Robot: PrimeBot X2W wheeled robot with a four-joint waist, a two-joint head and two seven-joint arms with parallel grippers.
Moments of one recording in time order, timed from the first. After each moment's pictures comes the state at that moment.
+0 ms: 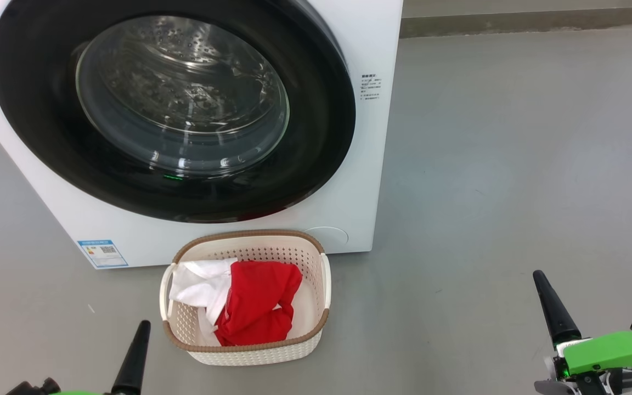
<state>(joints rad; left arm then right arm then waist) -0.01 0.05 0.04 0.24 -1.36 -0.08 0.05 -0.01 -0.06 -0.06 0.24 1.36 0.13 0.01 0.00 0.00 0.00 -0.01</state>
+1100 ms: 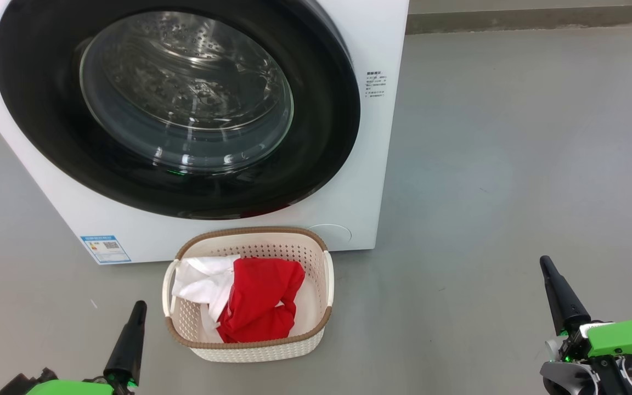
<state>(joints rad) -0.07 0.04 0.08 0.27 -1.60 -0.12 0.11 -0.06 -0.06 -0.10 0.27 1.63 0.13 0.08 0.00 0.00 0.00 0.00</state>
